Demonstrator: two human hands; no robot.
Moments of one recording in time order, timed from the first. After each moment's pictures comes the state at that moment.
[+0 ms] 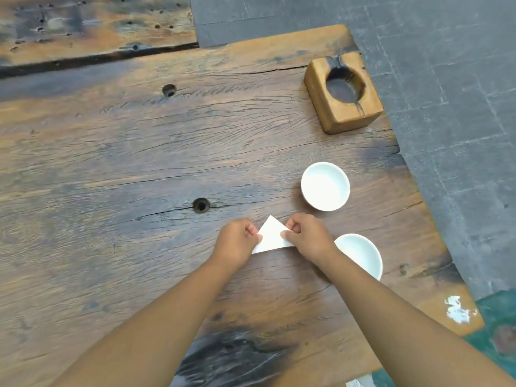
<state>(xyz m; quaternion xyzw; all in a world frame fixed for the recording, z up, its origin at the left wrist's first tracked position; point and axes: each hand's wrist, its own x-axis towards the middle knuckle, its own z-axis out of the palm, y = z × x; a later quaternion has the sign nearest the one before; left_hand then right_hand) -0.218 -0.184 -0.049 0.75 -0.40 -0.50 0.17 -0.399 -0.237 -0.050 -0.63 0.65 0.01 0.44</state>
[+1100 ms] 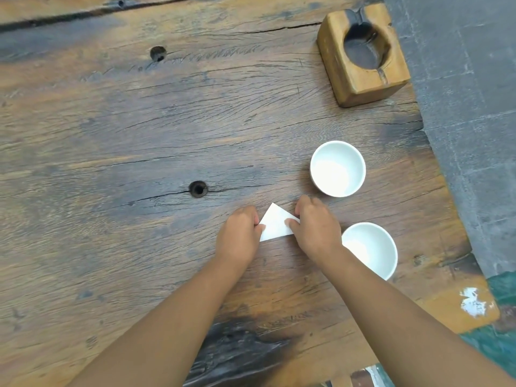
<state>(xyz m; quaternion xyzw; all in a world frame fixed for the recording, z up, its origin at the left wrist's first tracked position) -0.227 -0.178 -0.076 0.76 -0.52 -0.38 0.12 -0.386 -0.229 -0.061 -0.71 0.65 0.07 0.26</state>
